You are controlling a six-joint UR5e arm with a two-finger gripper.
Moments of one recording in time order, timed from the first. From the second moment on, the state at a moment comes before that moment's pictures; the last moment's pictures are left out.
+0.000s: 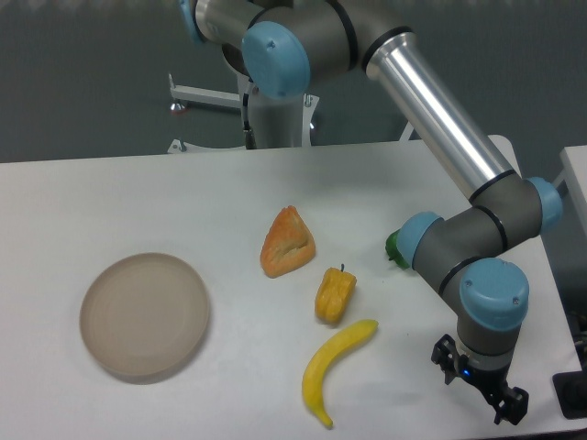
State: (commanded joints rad) arm 2.34 -2.63 -0.57 -1.20 1.59 1.33
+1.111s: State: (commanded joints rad) arm 2.40 -2.37 -0.85 -1.39 1.58 1.32
